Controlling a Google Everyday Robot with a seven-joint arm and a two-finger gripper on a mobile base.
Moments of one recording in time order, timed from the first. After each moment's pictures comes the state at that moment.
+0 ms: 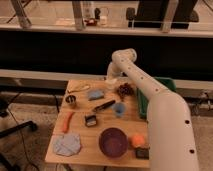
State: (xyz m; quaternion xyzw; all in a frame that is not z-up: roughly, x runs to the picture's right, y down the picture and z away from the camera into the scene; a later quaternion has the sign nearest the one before) arm 0.042 -0.089 0.953 -0.13 -0.15 -0.10 0.97
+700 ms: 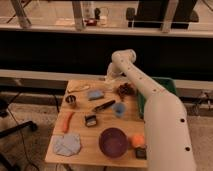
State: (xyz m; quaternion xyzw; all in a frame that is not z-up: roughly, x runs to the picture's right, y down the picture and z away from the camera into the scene) arm 0.036 -0.085 0.965 -0.14 -0.15 -0.09 0.97
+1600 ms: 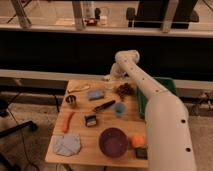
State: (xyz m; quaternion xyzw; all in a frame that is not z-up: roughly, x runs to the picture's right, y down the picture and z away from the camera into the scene) arm 0.056 -0.079 0.965 -0.15 -0.15 -0.09 0.97
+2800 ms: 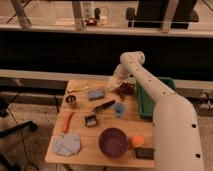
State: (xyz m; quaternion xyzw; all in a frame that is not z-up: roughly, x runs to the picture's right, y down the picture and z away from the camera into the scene) arm 0.088 -0.066 0.954 -0.15 -0.14 -0.09 0.97
